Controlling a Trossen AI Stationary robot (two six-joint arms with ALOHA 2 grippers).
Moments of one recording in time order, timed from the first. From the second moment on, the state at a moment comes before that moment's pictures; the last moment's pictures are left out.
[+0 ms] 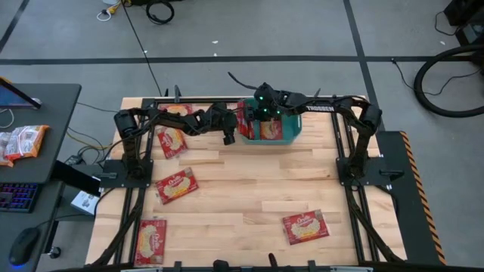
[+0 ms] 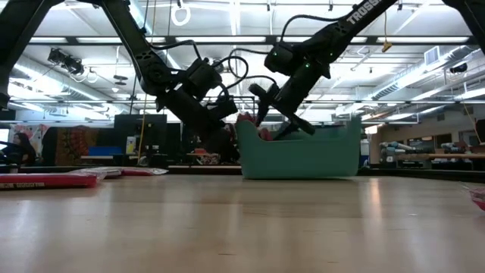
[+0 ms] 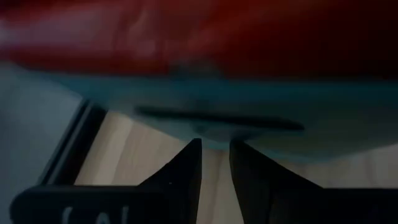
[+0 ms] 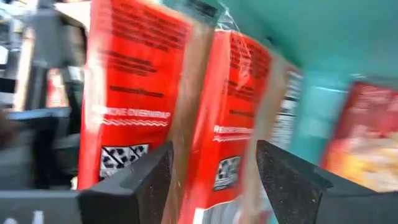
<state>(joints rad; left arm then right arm) 0.46 1.89 0.92 0.37 -0.03 0.38 -0.50 1.83 1.28 -0.30 -0.12 0.92</state>
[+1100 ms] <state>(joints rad) 0.49 1.86 1.04 0.18 -0.08 0.40 -0.54 1.78 1.28 -0.34 -0.17 0.86</state>
